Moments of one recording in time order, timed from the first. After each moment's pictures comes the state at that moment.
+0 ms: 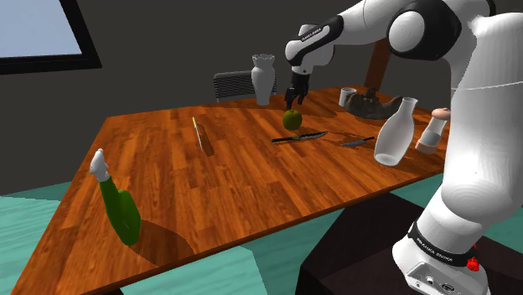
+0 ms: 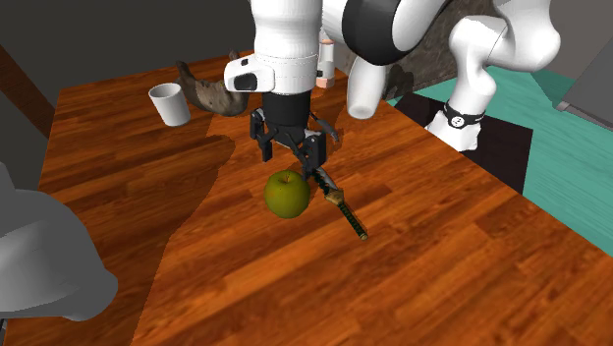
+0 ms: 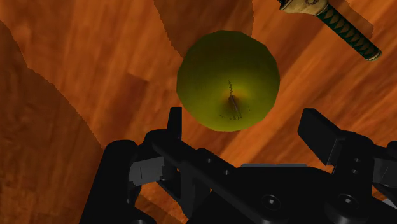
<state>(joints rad) -0.13 0.38 -0.26 -1.66 0.18 2.13 -0.48</state>
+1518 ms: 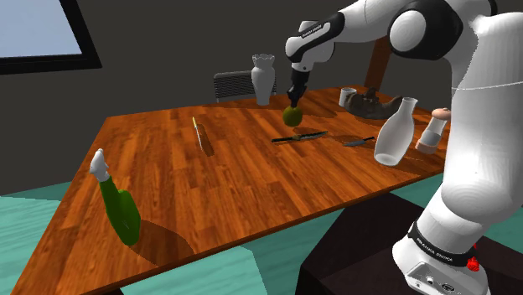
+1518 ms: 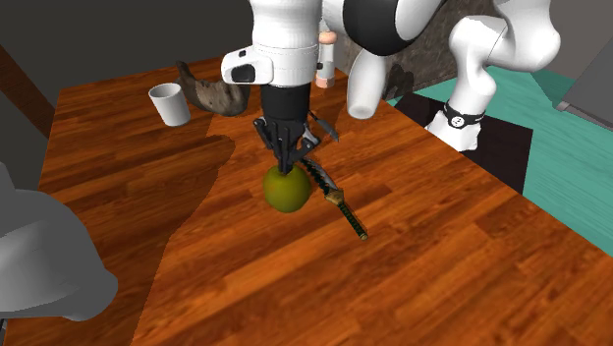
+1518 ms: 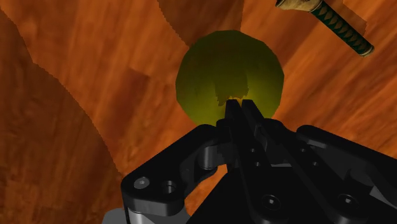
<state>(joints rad) -0.13 0.38 -0.26 -1.64 0.18 2.11 -0.48</state>
